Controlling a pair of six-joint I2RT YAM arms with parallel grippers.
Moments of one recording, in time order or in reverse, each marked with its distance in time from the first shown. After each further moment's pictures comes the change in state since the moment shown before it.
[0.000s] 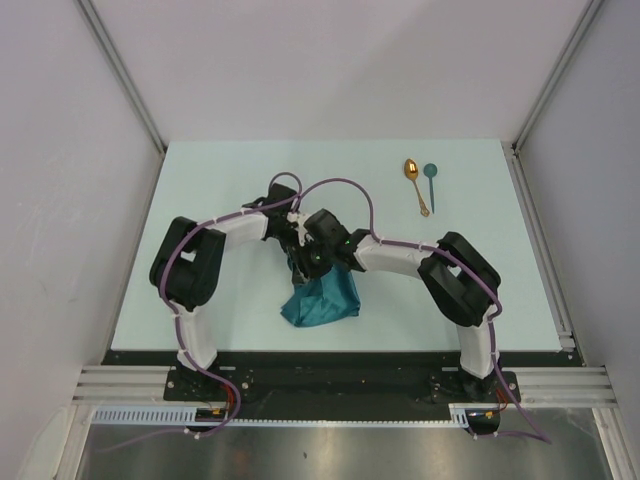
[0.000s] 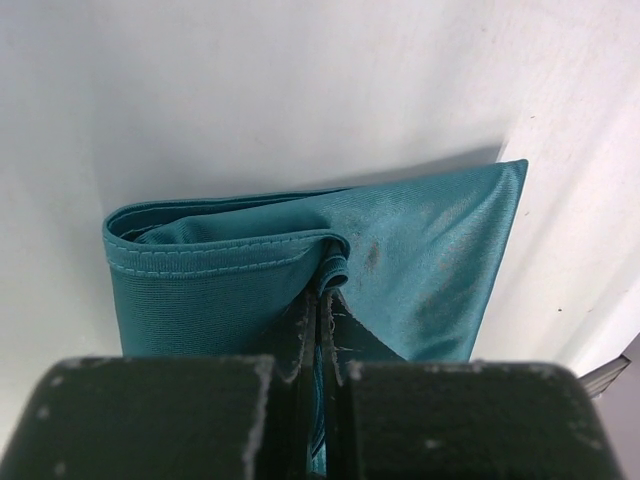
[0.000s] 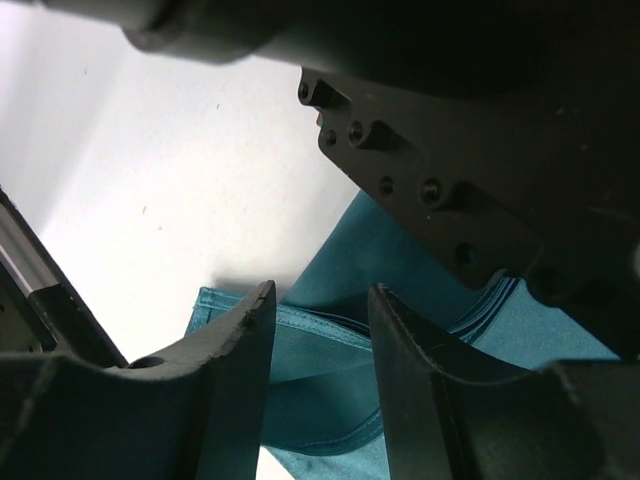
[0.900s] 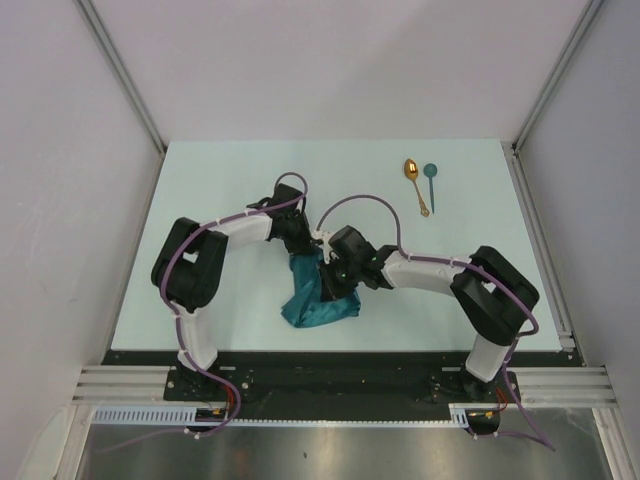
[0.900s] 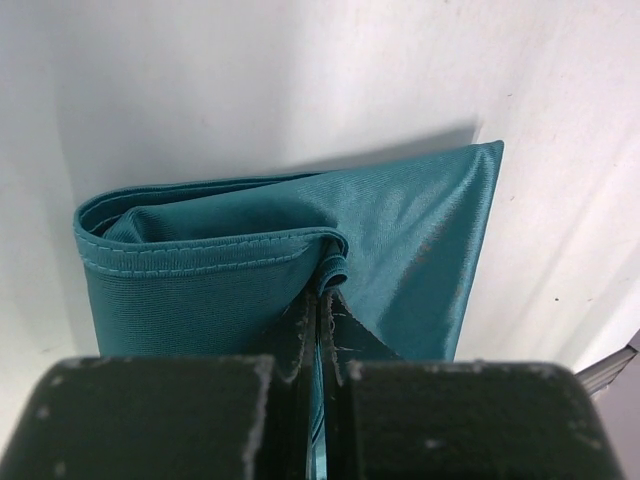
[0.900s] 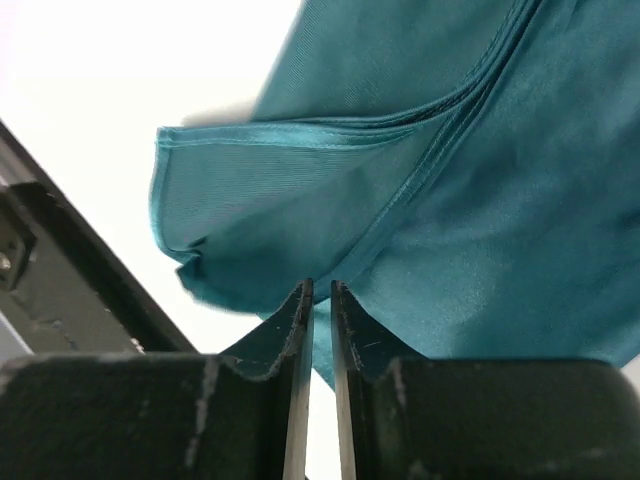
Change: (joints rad) left arm -0.029 -0.002 0.010 -0.002 -0.011 -0.001; right arm -0.014 -0.213 -0.297 -0.001 -0.021 0.032
